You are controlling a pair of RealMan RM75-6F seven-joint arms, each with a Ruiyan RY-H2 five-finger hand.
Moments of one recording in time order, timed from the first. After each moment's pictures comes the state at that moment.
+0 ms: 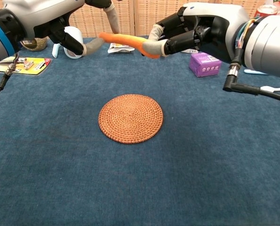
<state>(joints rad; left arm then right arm) -0.70 -1.48 -0.22 -1.72 1.43 1.13 0.37 0.69 -1.49 0.36 -1.99 -0.90 1.02 0.01</state>
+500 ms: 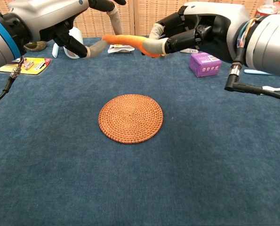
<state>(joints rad) -0.72 -1.50 -0.22 -1.71 1.41 1.14 0.38 0.69 -1.48 0.35 -2.00 -0.90 1.02 0.04</state>
